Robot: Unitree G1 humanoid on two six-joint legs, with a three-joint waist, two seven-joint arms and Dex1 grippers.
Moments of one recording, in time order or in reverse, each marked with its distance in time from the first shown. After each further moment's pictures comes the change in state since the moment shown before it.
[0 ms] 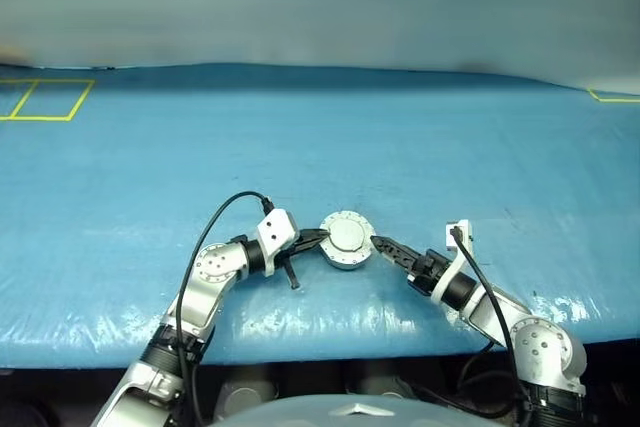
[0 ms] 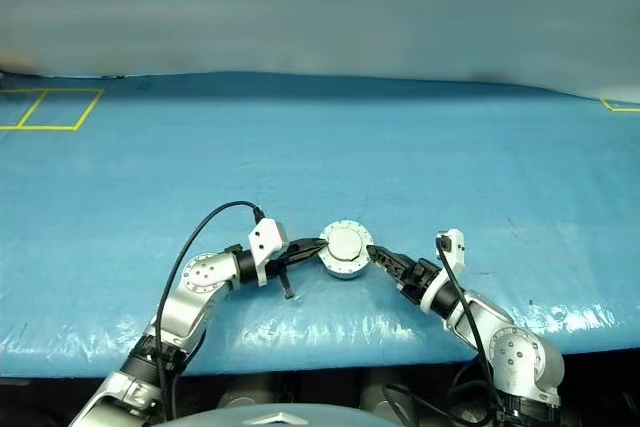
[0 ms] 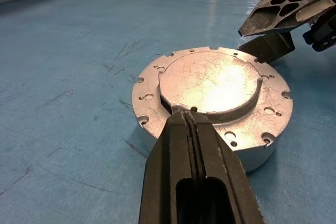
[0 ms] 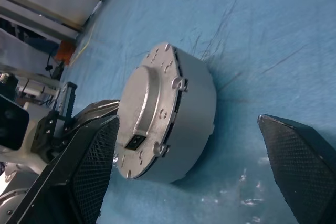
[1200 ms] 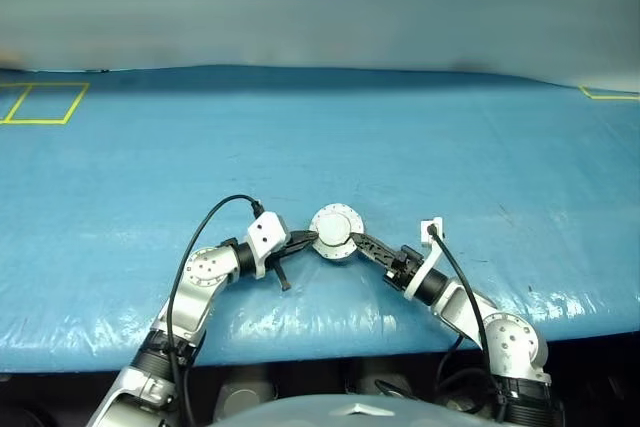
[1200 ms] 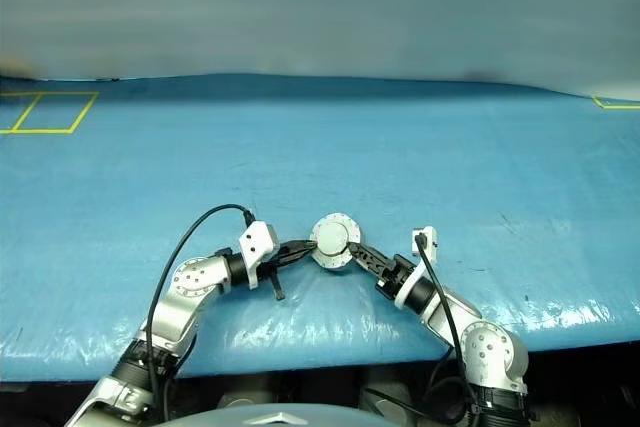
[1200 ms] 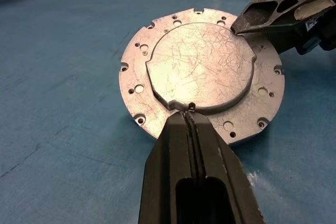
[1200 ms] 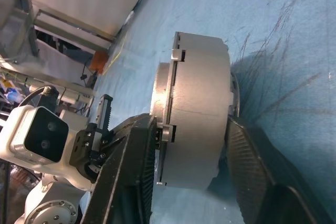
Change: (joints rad) left arm 0.029 0.014 0.031 0.000 0.005 -0.004 0.001; right arm -0.035 0.104 0.068 0.074 0.020 -0.092 -0.008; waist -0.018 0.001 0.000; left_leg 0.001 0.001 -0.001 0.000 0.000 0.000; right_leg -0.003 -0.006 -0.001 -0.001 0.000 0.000
